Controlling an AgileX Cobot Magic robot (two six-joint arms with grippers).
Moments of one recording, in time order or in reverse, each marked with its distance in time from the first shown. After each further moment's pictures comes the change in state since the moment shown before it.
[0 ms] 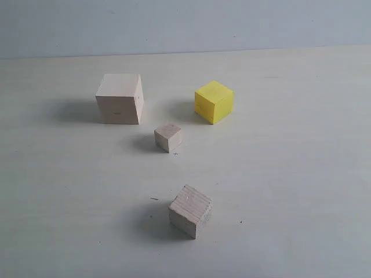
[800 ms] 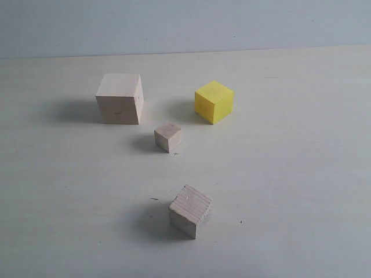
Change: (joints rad) left arm 0.000 0.000 0.004 0.000 -0.457 0.000; right arm 0.000 0.000 0.000 0.000 0.000 0.000
